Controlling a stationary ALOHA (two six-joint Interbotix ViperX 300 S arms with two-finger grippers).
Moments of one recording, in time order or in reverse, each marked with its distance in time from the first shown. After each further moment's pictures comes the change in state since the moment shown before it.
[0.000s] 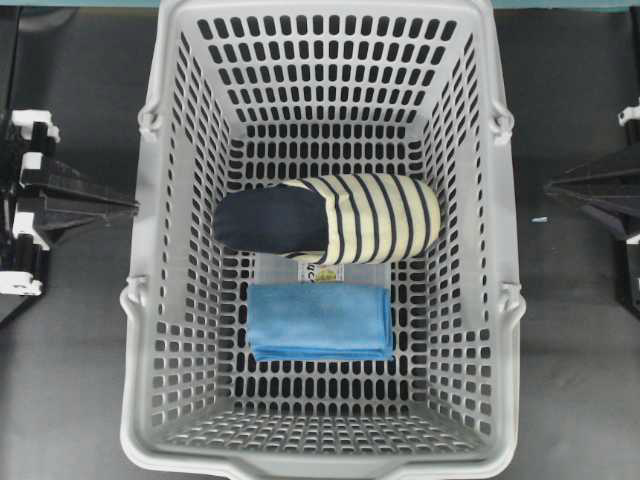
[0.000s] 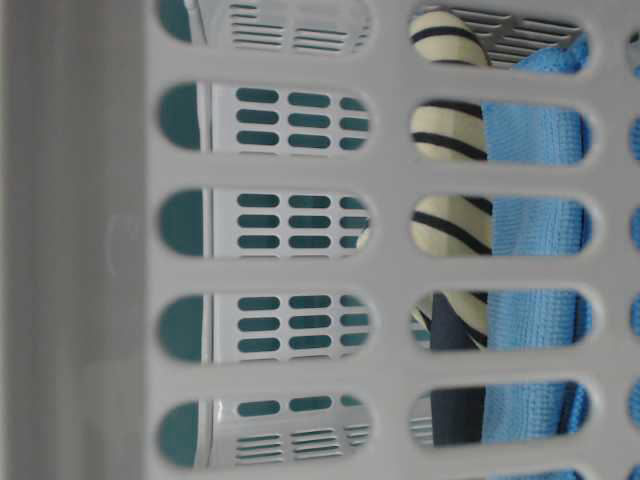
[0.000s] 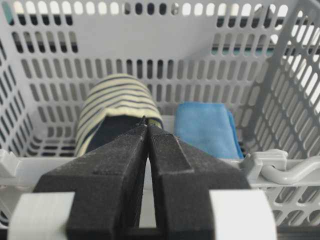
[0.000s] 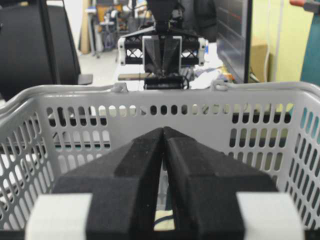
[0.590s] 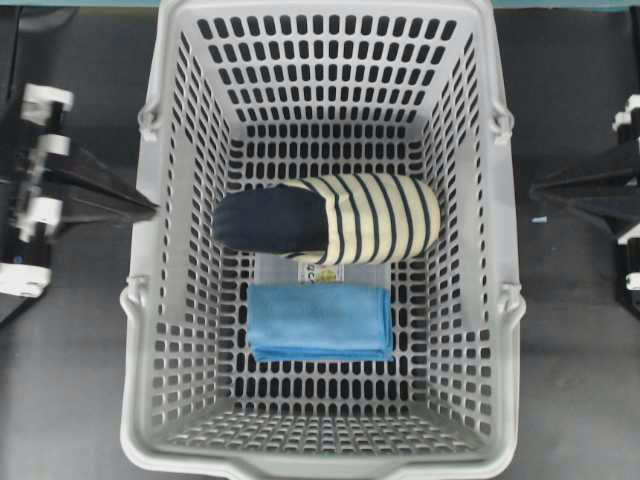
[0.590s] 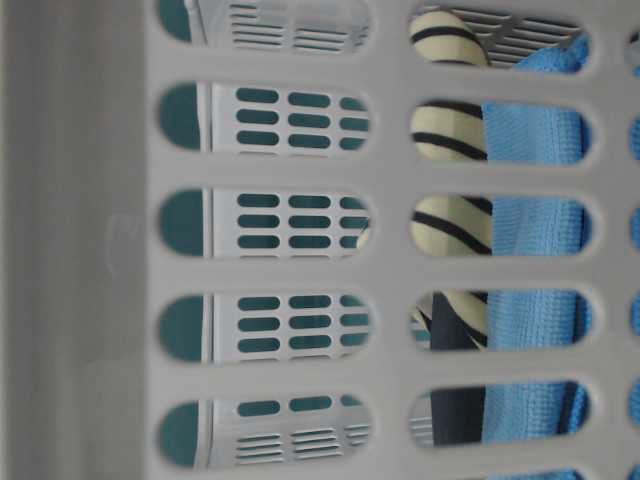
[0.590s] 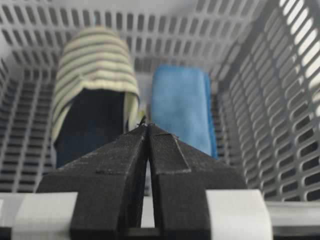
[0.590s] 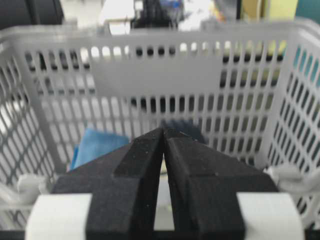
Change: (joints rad) left arm -0.051 0.207 -0.486 0.037 0.684 -0.124; right arm -0.034 -0.006 -0.012 0.003 0.215 0.009
